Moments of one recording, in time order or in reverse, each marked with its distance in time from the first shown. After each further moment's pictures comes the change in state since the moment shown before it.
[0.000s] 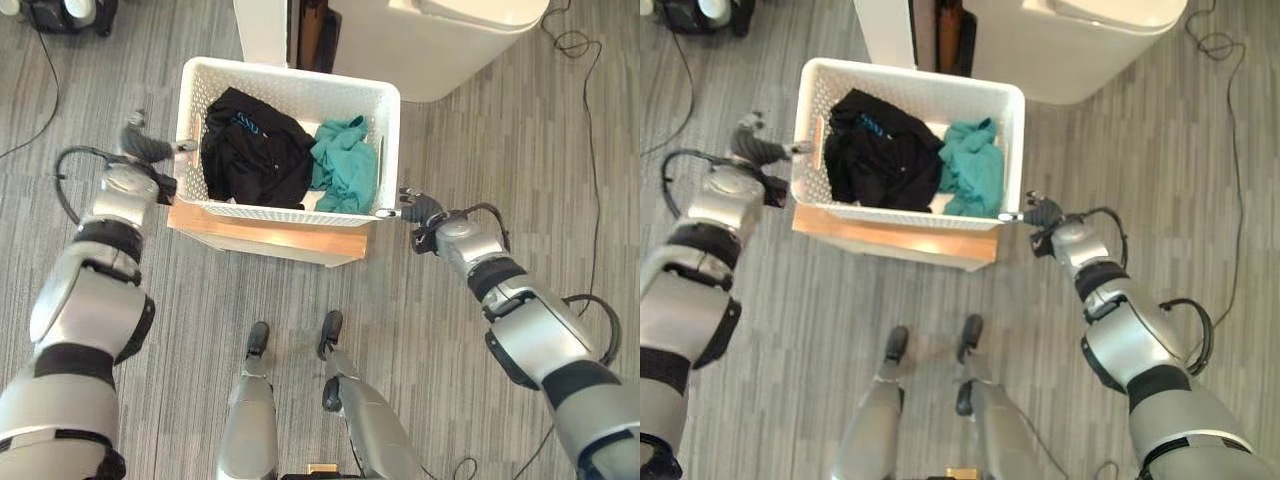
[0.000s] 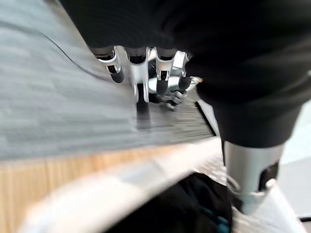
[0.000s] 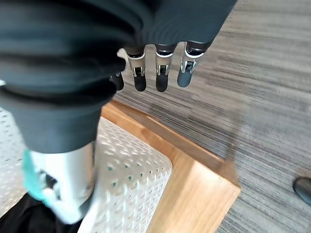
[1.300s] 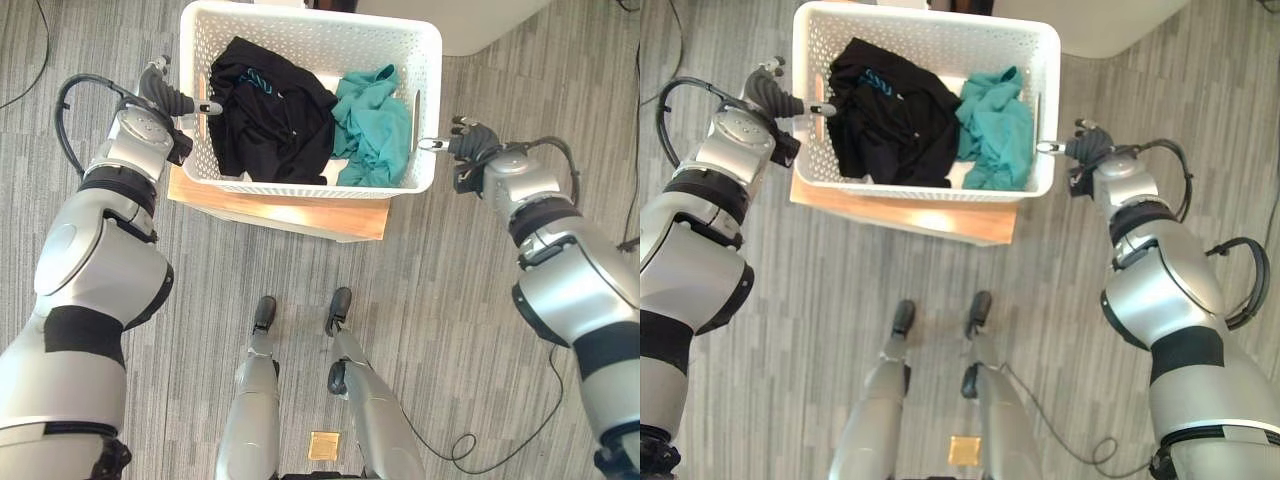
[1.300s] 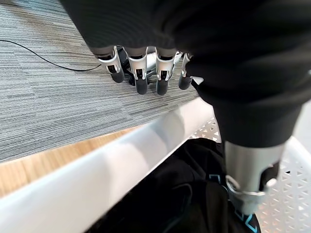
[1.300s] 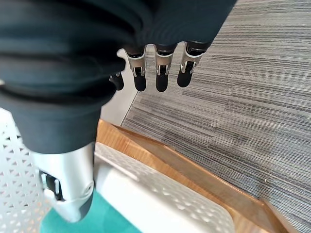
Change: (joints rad) left arm -0.180 -0.083 -0.196 0.060 0.046 0.005 -0.054; right arm -0.305 -0.082 0.149 0.185 0.135 -0.015 -0.022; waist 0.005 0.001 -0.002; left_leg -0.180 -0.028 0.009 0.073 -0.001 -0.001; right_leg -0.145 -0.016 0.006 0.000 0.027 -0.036
